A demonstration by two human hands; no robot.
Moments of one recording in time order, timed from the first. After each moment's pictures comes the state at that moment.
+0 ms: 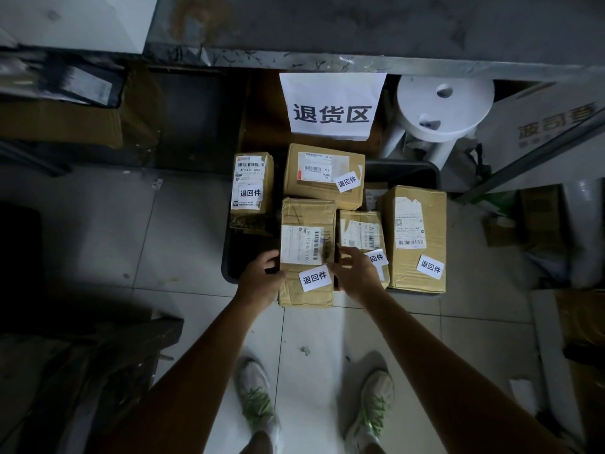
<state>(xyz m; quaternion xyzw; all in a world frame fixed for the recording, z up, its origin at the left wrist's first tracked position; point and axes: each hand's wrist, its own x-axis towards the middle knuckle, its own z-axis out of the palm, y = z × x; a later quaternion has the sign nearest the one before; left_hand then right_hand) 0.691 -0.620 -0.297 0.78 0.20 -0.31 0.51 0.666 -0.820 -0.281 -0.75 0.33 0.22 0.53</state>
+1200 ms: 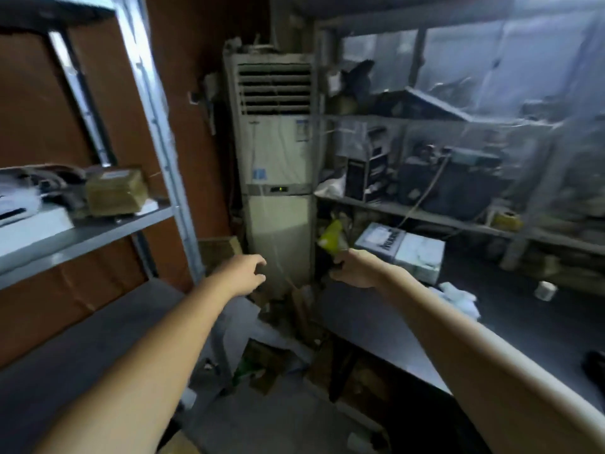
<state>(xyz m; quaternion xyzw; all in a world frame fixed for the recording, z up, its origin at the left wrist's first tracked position) 0.525 -1.083 0.393 0.78 -0.60 -0.13 0.09 0.273 -1.177 0.400 -0.88 0.46 -0.02 0.12</state>
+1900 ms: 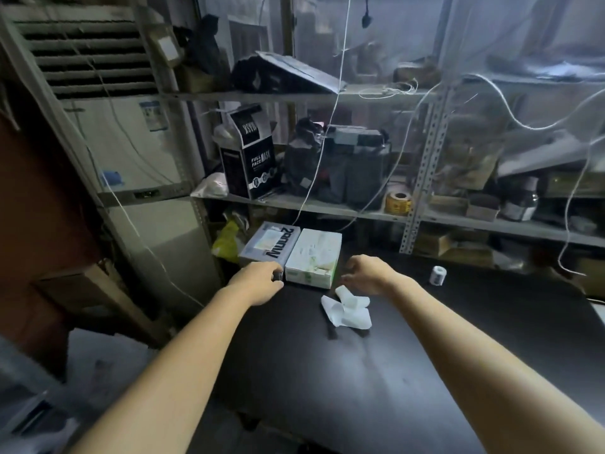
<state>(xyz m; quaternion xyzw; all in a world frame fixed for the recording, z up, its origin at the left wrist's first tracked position) 0.190 -1.397 0.329 0.69 -0.70 -0.17 0.07 -0.070 -1.431 0.322 -0.75 0.64 -0.05 0.19</state>
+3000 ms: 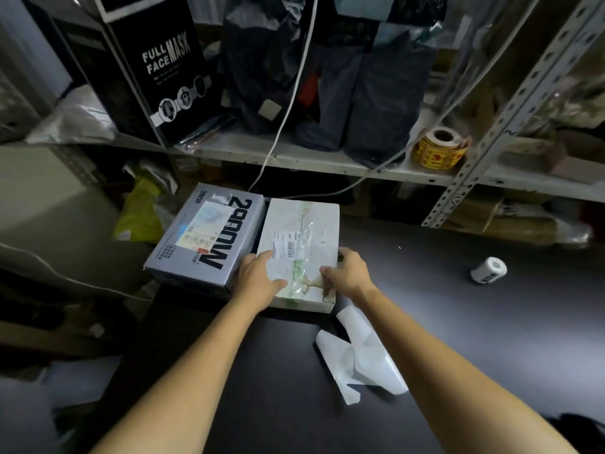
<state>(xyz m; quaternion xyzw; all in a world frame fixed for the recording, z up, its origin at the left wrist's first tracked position) 0.168 -1.710 0.093 0.71 -0.62 -0.30 0.12 -0.032 -1.715 0.085 -0.47 0.73 -0.26 0.42</state>
